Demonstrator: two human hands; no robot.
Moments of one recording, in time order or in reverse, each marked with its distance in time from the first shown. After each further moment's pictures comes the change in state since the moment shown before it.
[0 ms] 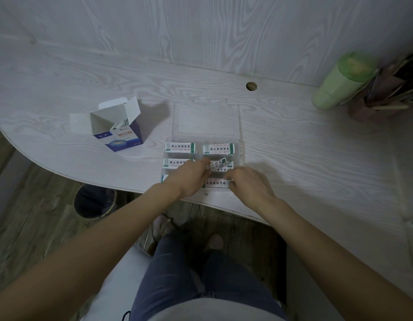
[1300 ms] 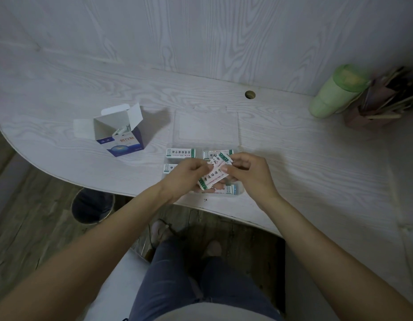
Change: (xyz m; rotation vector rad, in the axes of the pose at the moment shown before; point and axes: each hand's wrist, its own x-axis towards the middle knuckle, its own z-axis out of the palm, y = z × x) left_hand -0.022 0.015 -0.021 -1.038 -0.042 -0.100; right_hand -0.005 -0.010 -0.031 1.223 0.207 0.135
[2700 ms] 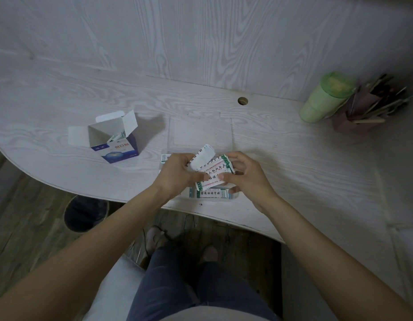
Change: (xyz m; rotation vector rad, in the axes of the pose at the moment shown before) left_hand 0.007 0.005 -0.009 0.223 0.219 0.108; right_hand -0.003 -0.009 -0.008 -0.042 -0.069 0.067
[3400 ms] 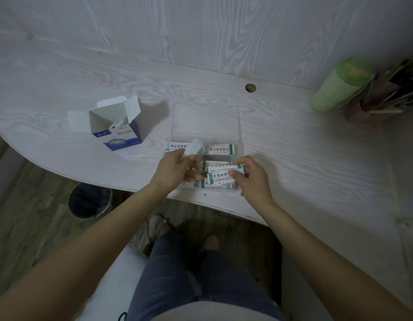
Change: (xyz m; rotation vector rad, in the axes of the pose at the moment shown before) left_hand 0.006 -0.035 -0.006 -0.077 0.080 -0.063; right_hand 0.010 0.054 0.009 -0.244 0.209 -0.029
